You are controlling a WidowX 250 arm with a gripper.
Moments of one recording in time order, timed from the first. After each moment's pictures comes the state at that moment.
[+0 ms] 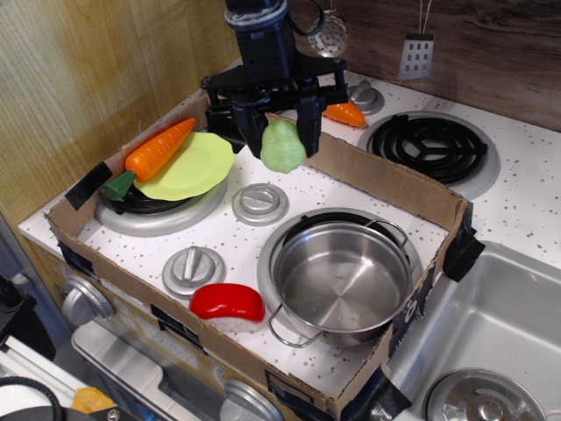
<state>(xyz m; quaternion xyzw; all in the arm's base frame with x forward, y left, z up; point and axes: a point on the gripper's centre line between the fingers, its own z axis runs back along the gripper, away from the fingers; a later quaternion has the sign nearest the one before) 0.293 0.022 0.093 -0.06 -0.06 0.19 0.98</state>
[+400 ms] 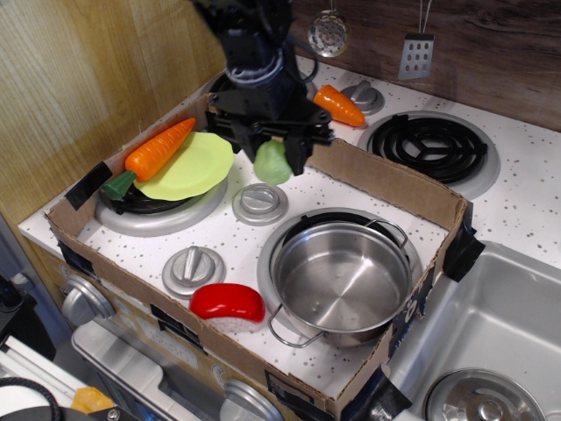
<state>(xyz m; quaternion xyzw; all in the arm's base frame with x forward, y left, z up) 0.314 0.048 0.060 -0.01 -0.16 0.07 0.98</state>
